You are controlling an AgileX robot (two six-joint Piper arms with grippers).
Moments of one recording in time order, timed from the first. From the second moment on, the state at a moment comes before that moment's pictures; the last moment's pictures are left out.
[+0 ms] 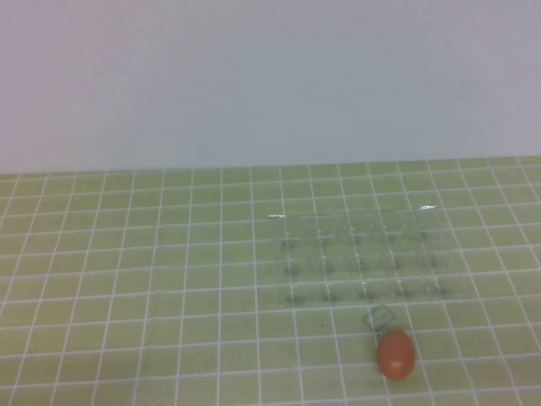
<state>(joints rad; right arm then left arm) -0.07 0.07 -0.24 0.20 0.63 -0.34 0.05 0.00 0.00 -0.08 0.35 0.17</state>
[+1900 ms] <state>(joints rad) 0.47 1.80 -1.23 0.12 0.97 0.43 0.05 0.00 0.00 -0.08 0.35 0.17</state>
